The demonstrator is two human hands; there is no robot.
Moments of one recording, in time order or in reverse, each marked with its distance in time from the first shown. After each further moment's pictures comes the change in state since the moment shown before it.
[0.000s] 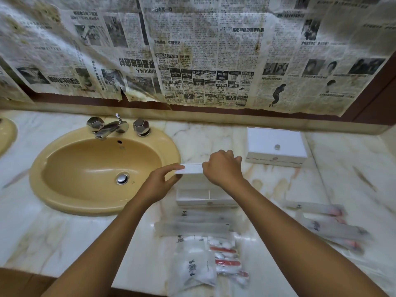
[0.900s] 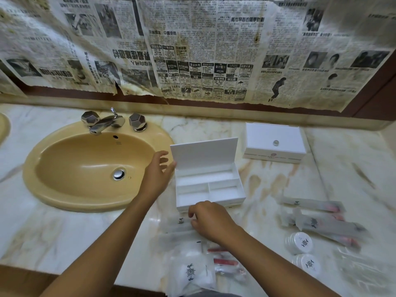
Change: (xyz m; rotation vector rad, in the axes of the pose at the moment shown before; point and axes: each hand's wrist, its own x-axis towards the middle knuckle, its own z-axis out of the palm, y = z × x) left_hand 0.011 0.005 0.019 -0.117 0.244 -0.116; right_hand -0.074 0.021 0.080 0.039 -0.255 -0.365
